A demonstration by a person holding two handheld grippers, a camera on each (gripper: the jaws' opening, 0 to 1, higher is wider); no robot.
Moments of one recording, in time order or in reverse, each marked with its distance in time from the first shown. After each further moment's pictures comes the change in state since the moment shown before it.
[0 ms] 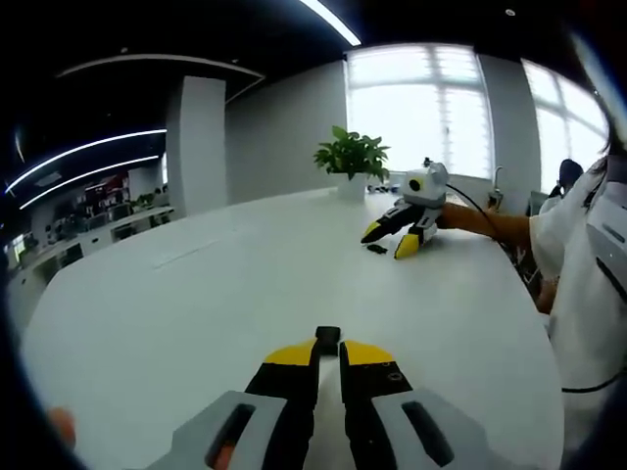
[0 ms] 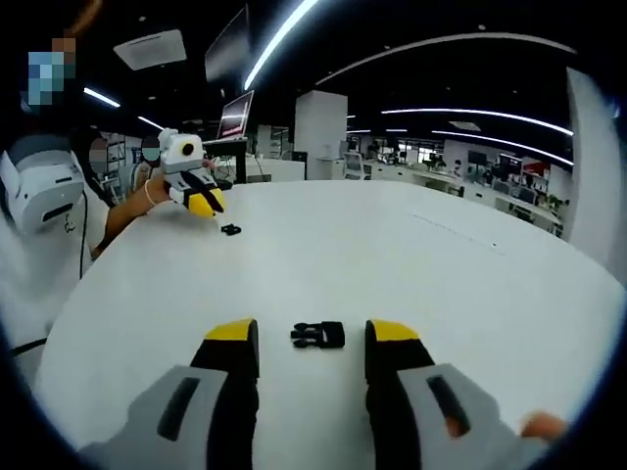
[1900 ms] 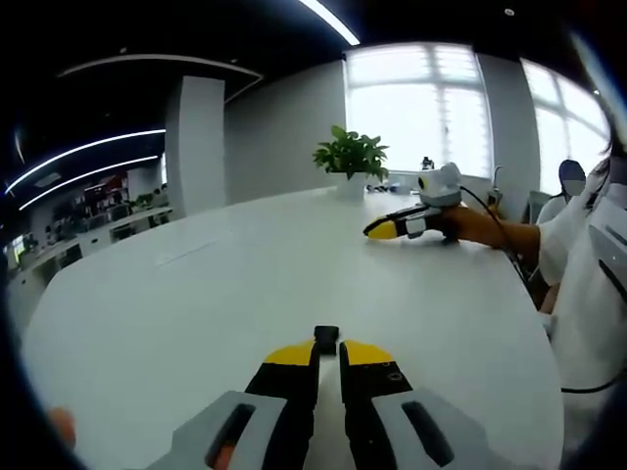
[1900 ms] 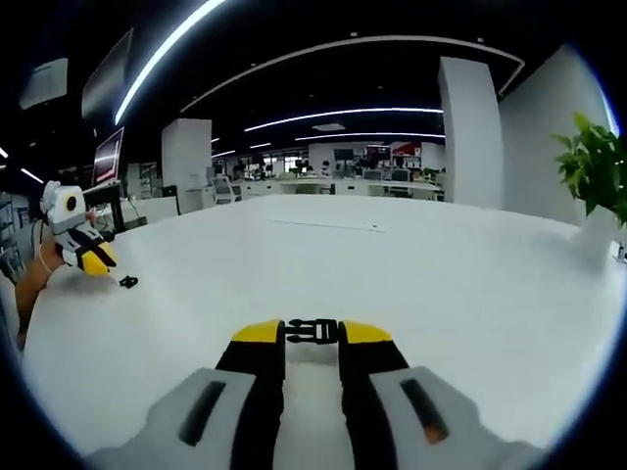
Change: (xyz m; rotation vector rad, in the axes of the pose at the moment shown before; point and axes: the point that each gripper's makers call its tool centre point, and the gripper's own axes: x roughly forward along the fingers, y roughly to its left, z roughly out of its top) left arm -0.001 -0.001 0.000 0.004 0.001 -0.003; right arm -0.031 -0.047 -0.004 0.252 -0.063 -0.560
